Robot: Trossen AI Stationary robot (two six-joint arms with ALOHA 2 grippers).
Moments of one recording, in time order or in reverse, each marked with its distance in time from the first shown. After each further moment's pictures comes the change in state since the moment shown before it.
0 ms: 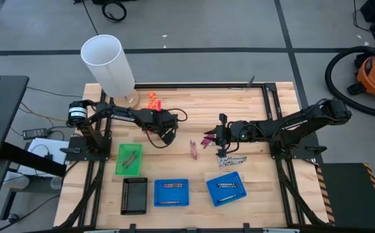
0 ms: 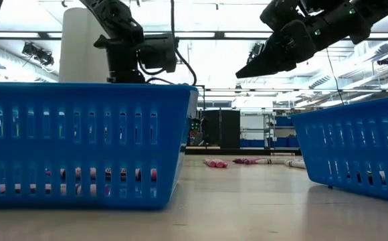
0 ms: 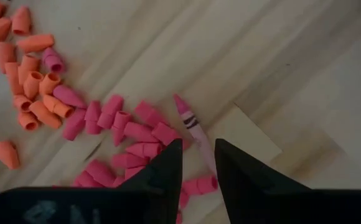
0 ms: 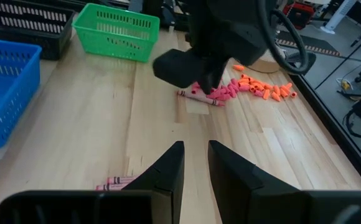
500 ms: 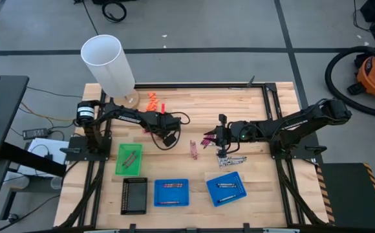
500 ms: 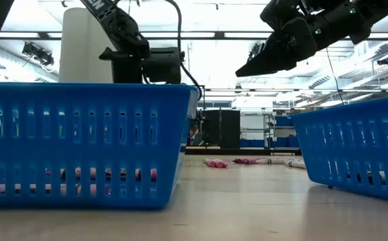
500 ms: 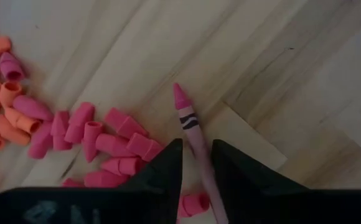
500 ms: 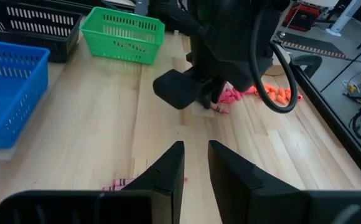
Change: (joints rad) left arm -0.003 0.123 0.004 0.055 0.016 0.069; right arm 0.002 0.000 0.000 0.006 -0.013 0.000
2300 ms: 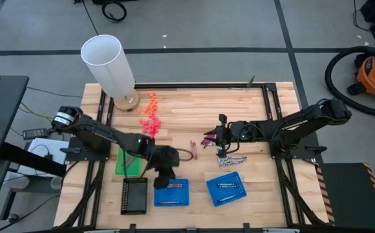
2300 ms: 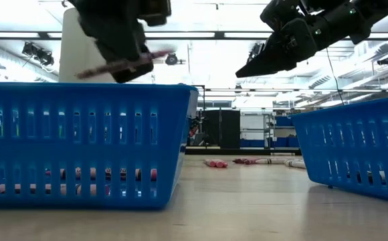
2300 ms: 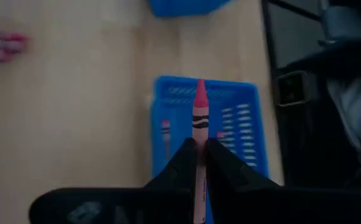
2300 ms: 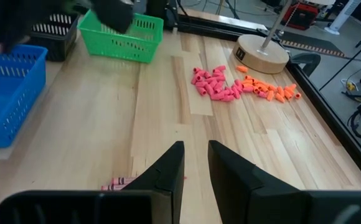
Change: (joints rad) left arm -0.453 -0.268 -0.005 0.319 0.557 0.065; right arm 0.000 0.000 0.000 -0.005 0.006 0.003
